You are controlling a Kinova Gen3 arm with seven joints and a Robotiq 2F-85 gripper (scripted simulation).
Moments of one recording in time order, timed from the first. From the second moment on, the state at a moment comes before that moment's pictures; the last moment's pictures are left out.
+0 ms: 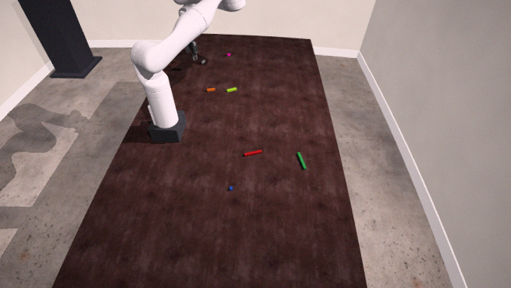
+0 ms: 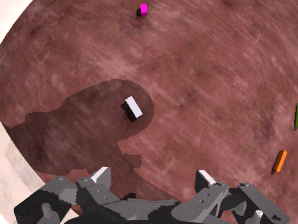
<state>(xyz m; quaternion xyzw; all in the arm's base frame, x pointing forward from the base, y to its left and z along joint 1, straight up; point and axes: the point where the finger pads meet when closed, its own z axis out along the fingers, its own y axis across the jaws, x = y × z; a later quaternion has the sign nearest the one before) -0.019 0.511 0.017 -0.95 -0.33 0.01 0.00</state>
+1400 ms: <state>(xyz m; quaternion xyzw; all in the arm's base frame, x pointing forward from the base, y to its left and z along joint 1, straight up) -0.037 0.512 0.013 -0.93 -0.37 0.00 0.00</state>
